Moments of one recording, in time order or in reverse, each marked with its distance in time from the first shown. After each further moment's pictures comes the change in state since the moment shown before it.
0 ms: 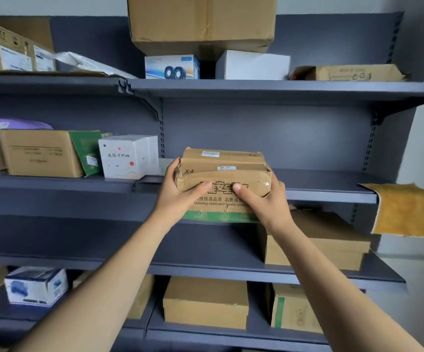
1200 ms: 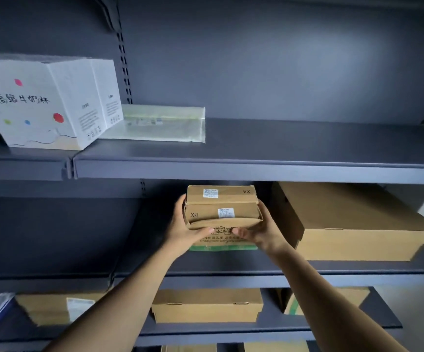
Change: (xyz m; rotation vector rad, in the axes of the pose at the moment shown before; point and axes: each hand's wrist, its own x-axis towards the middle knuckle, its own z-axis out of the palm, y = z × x) left_hand 0.083 -0.313 0.021 0.212 -0.259 -0.449; right_hand 0.044 0.277 0.063 0.075 -0.194 0.463
